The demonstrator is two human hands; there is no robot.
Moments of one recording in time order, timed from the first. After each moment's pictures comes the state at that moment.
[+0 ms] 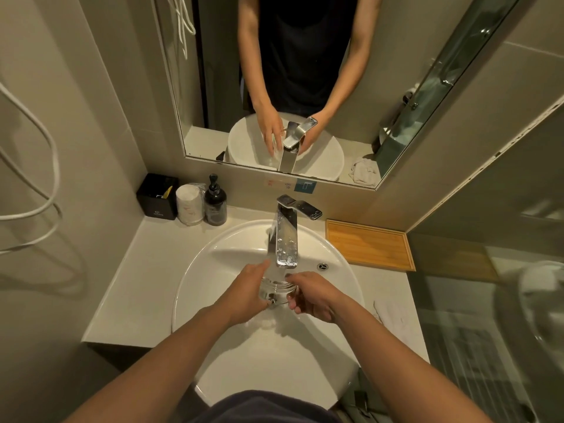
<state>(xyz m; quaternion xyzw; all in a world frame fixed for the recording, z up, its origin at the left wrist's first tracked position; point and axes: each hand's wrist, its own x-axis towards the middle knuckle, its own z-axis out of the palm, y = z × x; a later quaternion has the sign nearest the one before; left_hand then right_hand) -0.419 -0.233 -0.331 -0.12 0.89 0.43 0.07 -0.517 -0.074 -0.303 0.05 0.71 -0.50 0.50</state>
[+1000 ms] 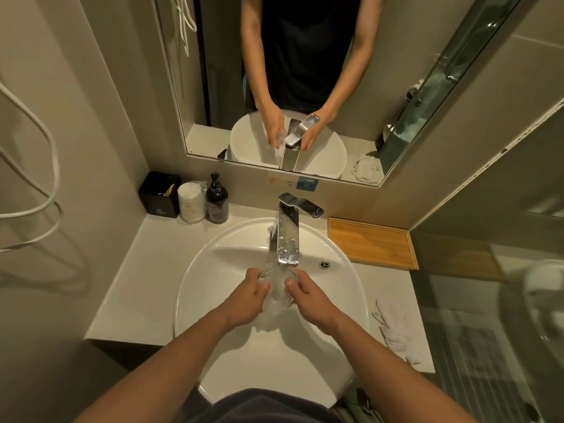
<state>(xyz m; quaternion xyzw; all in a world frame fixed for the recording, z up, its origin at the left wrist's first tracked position) -0.407 -0.224 -0.334 -0.20 0.77 0.60 0.11 -0.496 -0.056 -0.336 -0.18 0.79 -0.47 0.35</state>
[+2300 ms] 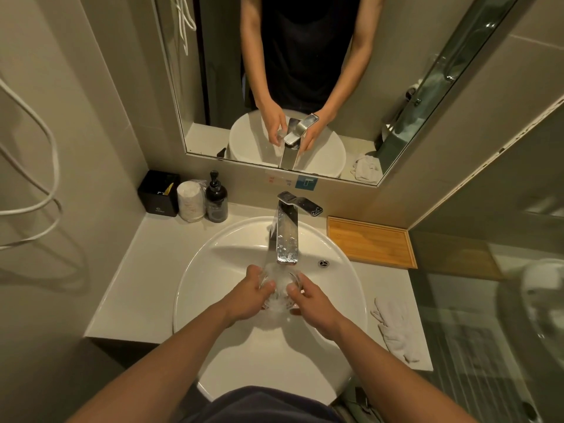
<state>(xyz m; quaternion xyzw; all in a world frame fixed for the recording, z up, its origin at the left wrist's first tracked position) -0.413 -0.224 -0.335 -0.22 0.73 0.63 0.13 -0.488 -0.048 -0.341 -0.15 0.76 -0.51 0.36</state>
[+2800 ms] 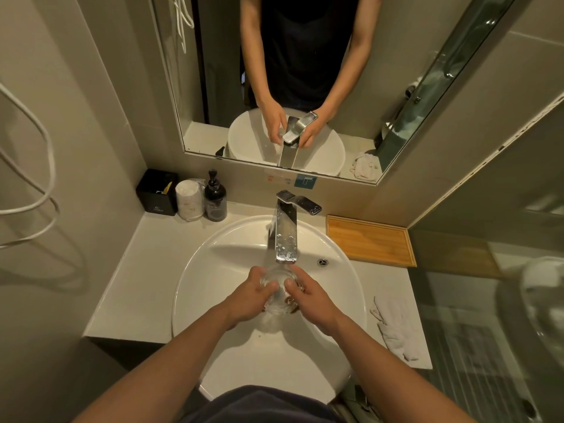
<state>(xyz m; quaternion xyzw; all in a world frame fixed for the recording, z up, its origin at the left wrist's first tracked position) -0.412 -0.217 -0.342 -0.22 0.71 0.66 0.13 -0.490 -0.051 -0.331 -0.15 0.76 -0.53 0.36</state>
